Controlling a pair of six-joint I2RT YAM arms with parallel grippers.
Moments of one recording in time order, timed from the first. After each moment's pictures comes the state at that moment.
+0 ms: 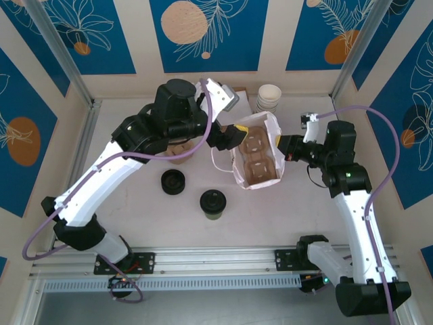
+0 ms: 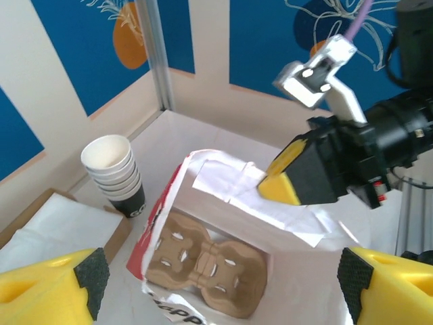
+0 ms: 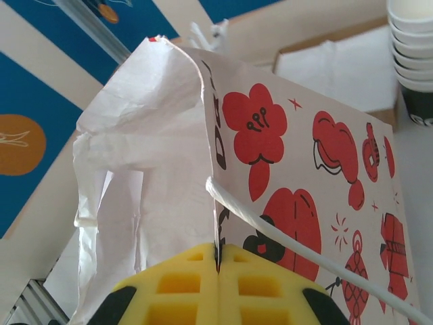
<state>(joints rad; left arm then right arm) -0.91 1.54 1.99 -0.80 0.13 0.08 0.05 0.90 1.05 -0.61 -0.63 0.31</state>
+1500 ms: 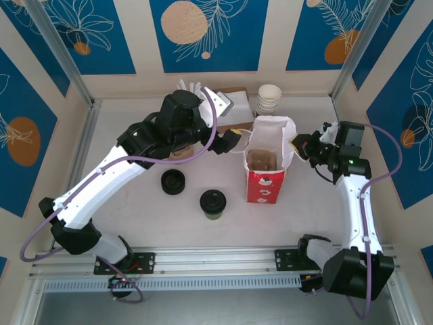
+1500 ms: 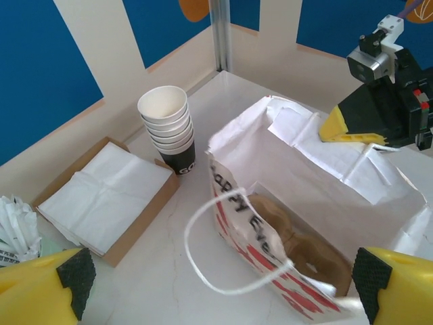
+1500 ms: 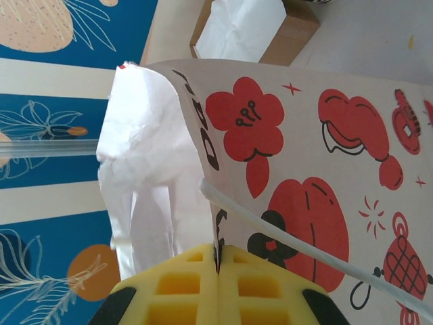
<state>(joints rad) -0.91 1.50 1.84 -0.77 -0.06 0.06 -0.21 1.06 1.00 -0.62 -0.76 0.87</state>
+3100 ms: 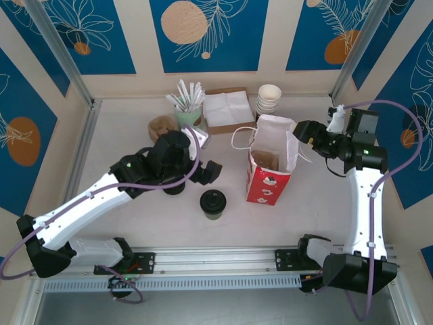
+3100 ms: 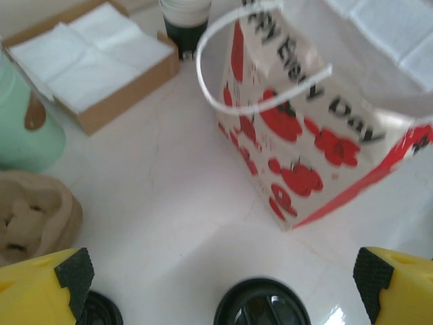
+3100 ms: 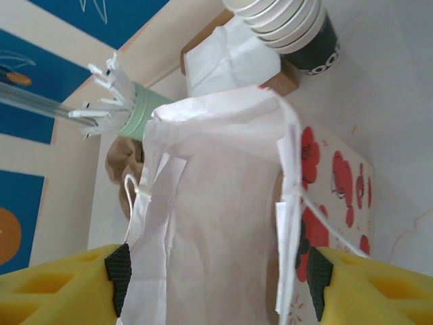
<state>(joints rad) -0.96 1.22 1.30 -0.73 -0.15 -0.23 -0.21 1.10 1.29 -0.93 -0.64 0.38</state>
